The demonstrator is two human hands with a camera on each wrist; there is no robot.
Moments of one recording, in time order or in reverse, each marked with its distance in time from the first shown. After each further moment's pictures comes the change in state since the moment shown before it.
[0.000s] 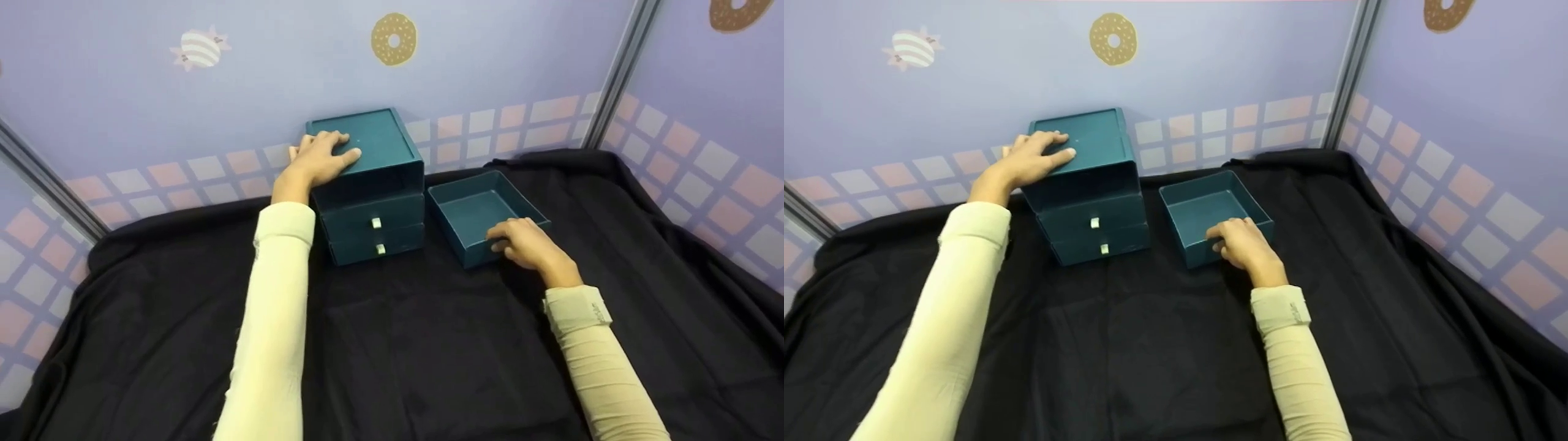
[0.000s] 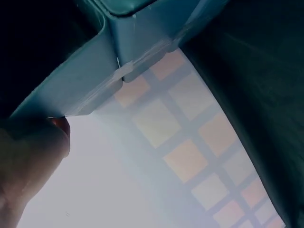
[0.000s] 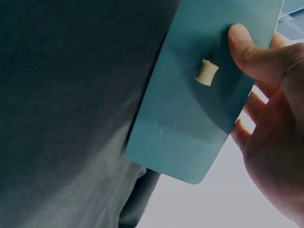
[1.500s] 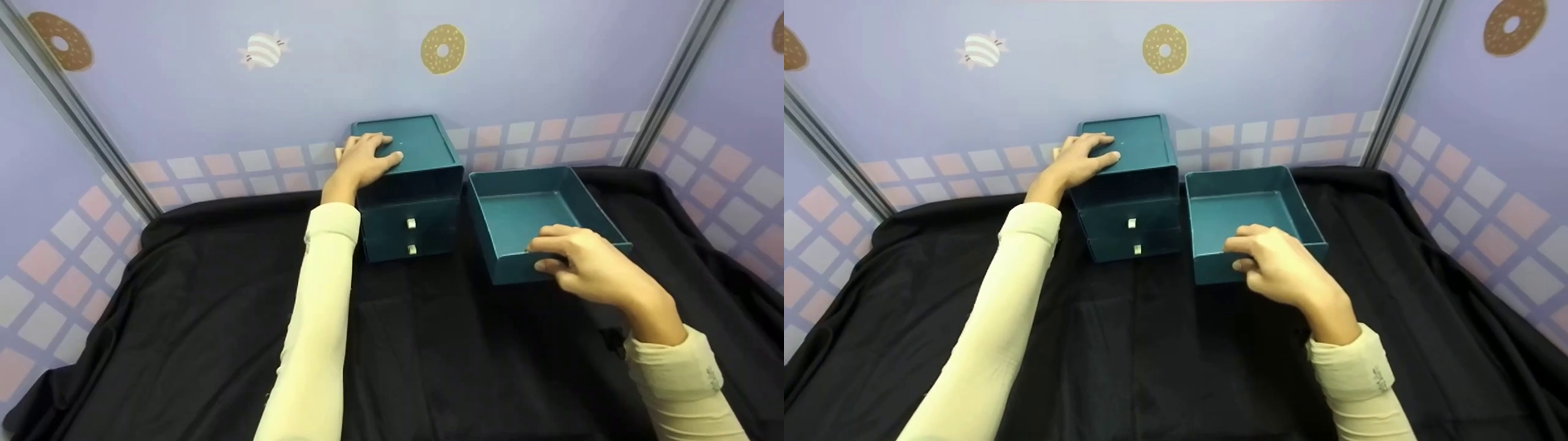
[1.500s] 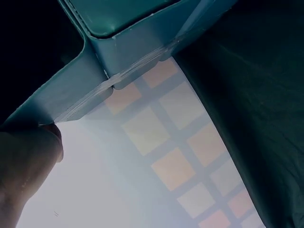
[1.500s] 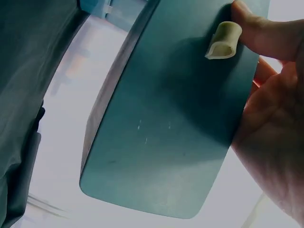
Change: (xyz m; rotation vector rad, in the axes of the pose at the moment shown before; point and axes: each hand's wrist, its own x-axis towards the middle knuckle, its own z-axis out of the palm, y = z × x) left_hand 0.018 0.012 0.016 -0.036 0.123 0.008; right_hand -0.036 -0.108 -0.100 0.001 0.145 -0.227
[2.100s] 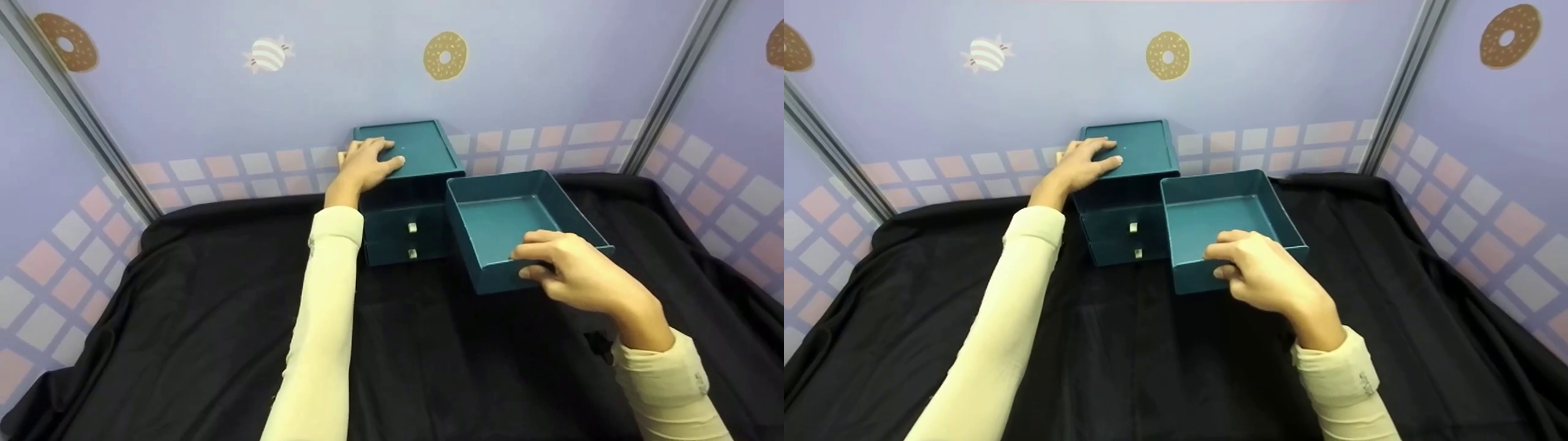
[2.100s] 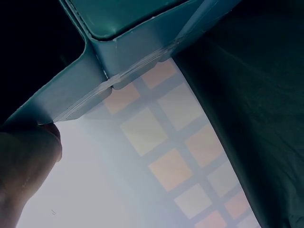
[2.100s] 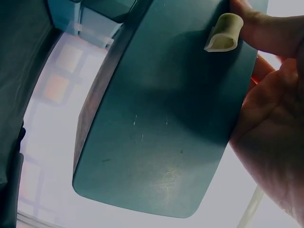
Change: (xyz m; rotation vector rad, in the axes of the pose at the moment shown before) left_hand -0.003 -0.002 -0.001 -0.019 0.019 0.012; right_hand 0.018 -0.025 0.000 0.041 -0.020 -0.039
